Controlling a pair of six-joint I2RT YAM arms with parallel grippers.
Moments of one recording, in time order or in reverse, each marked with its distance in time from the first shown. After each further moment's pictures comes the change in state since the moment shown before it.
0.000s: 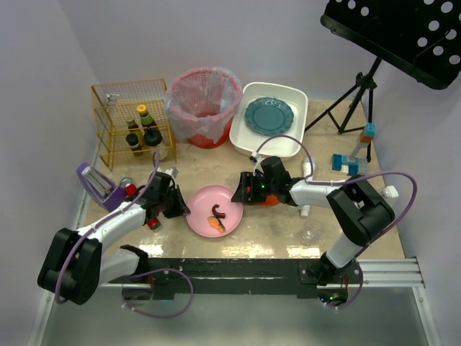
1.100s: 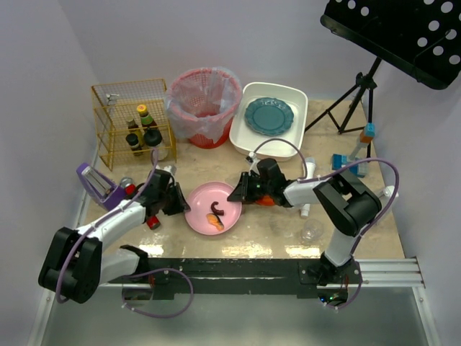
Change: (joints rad) left arm 0.012 0.017 0.013 0.014 -0.006 -0.014; right arm 0.024 0.122 -0.009 0.220 -0.060 0.132
